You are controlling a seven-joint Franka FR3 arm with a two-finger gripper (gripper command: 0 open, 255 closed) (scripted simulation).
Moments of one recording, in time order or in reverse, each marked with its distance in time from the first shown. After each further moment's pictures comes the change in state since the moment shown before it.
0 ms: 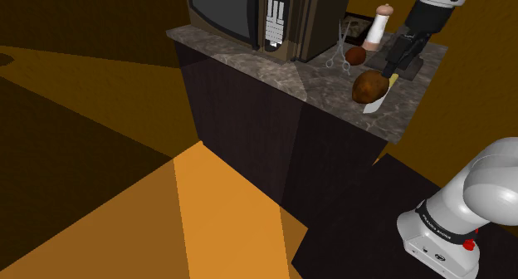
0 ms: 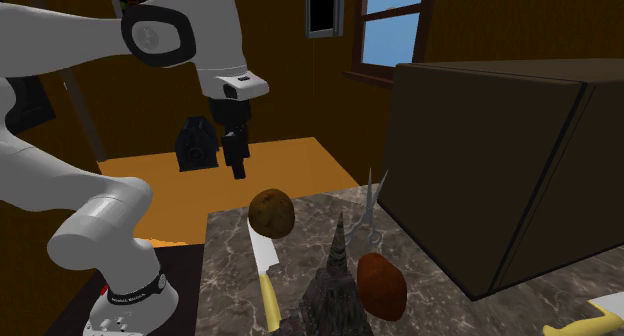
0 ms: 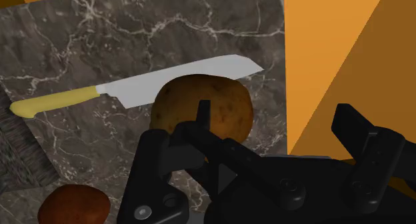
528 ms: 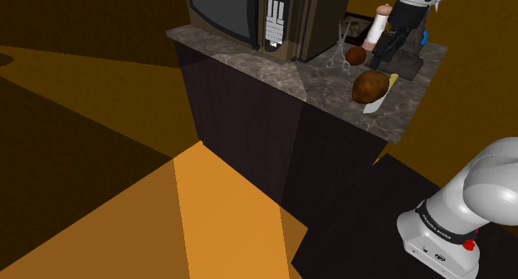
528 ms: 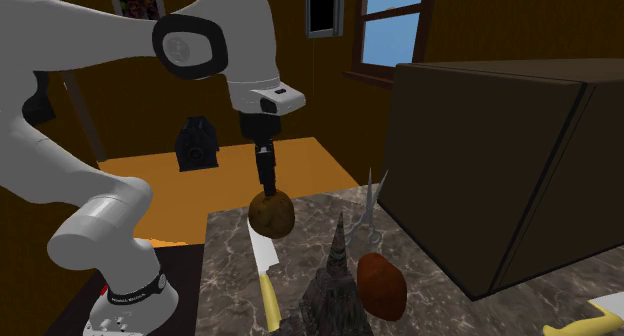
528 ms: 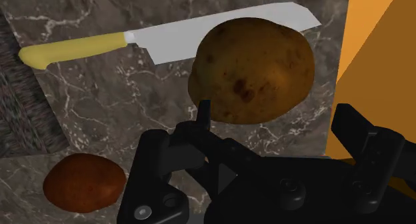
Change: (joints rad) arm -0.001 0.187 -0.094 0.084 -0.045 0.108 -0.140
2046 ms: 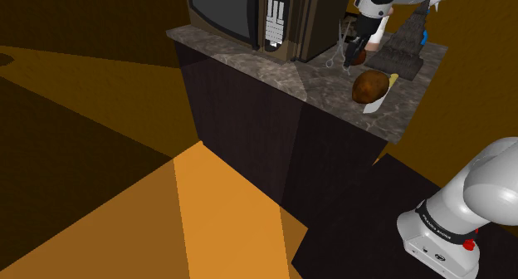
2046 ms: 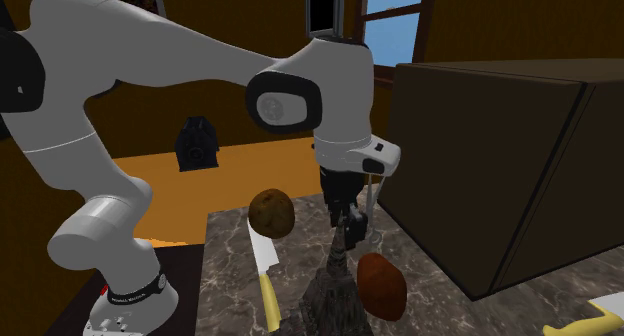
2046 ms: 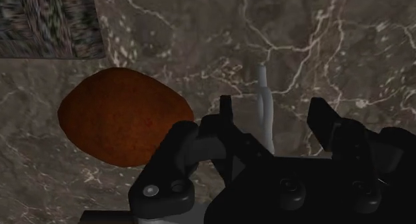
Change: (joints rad) arm 0.006 0.472 -0.167 0.251 0.047 0.226 -0.319
